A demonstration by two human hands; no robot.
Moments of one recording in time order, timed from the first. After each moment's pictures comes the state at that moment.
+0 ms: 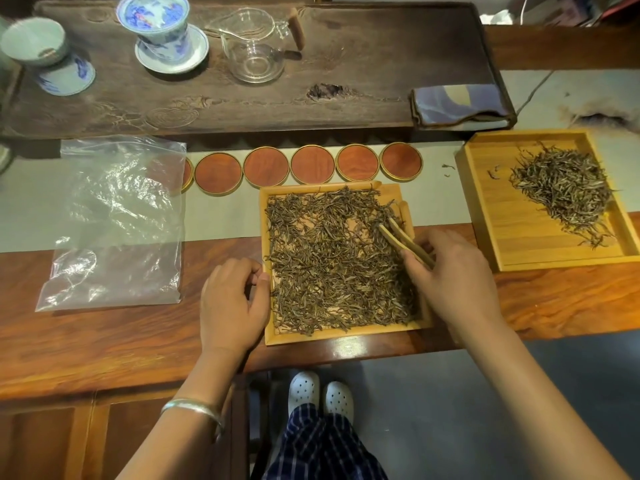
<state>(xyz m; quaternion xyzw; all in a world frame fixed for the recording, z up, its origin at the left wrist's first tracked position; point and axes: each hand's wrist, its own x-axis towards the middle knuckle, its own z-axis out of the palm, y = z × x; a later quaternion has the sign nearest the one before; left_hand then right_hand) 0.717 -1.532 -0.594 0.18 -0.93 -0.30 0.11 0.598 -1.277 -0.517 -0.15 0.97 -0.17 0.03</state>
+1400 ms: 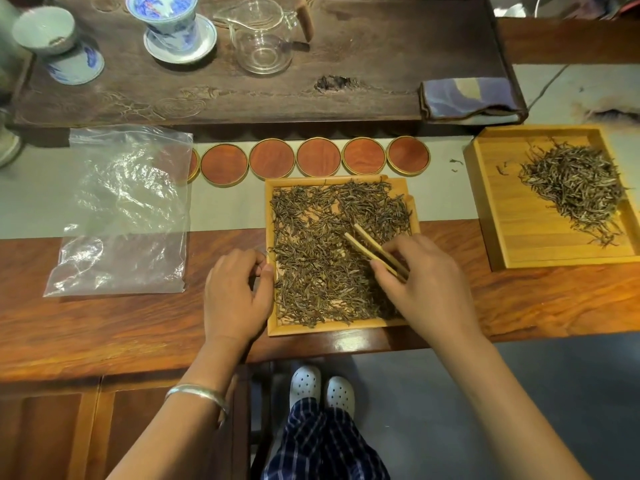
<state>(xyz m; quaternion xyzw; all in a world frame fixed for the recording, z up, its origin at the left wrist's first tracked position) 0.716 -1.530 -0.590 0.18 -0.93 -0.30 0.11 0.626 -1.302 -0.513 -0.22 0.95 -0.23 0.05</state>
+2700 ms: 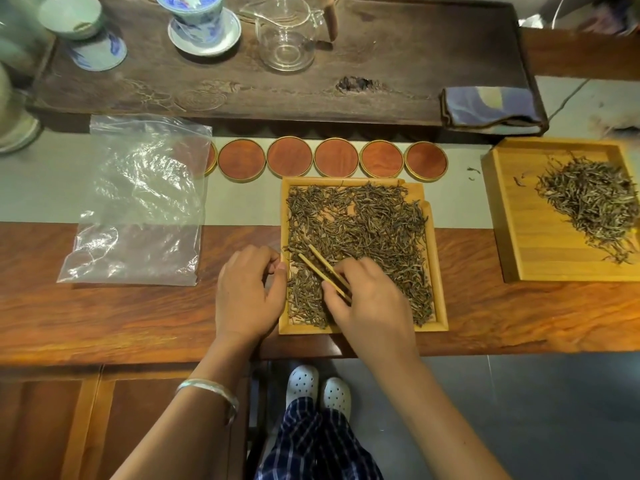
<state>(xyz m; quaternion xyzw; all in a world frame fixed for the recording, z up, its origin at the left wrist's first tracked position) 0.718 -1.533 -0.592 0.18 -0.93 -0.30 0.11 0.670 -1.365 -0.525 -0.23 0.94 -0.24 0.09</state>
